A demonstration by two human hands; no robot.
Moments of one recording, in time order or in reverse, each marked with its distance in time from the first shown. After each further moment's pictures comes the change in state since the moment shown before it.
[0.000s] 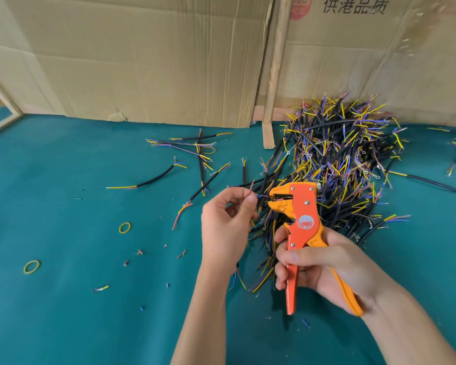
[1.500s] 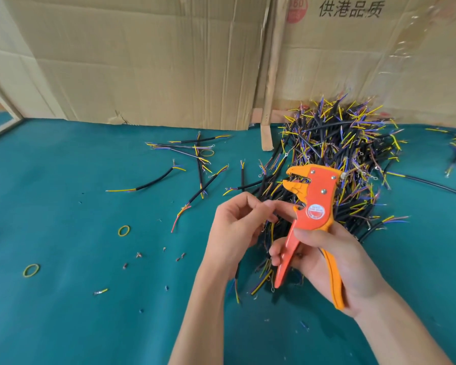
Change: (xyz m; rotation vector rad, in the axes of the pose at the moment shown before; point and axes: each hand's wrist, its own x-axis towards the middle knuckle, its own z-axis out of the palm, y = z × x) left_hand -0.001 0.009 0.001 -0.120 -0.323 -0.178; right_hand 0.007 0.006 -0.001 0.073 -0.006 -0.287
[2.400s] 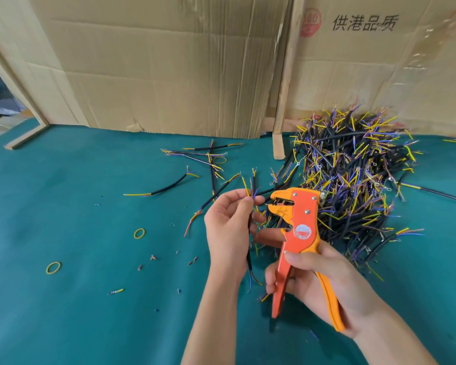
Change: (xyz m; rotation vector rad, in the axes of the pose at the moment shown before) left_hand 0.005 0.004 -0.001 -0.227 0.415 0.084; right_hand -0.003 0.009 0.018 0.004 -0.068 0.189
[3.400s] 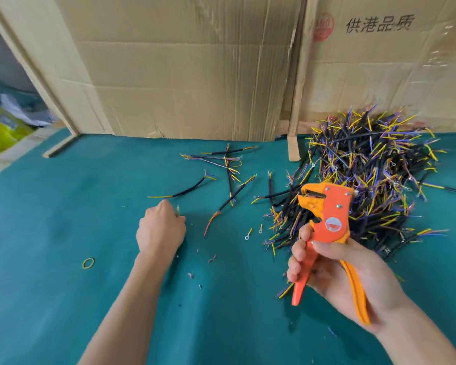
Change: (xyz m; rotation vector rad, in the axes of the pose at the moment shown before) left_hand 0.061 0.052 -0.128 1.597 0.272 -0.126; right_hand -0.005 -0.005 -0.004 0.074 -0.086 -0.092
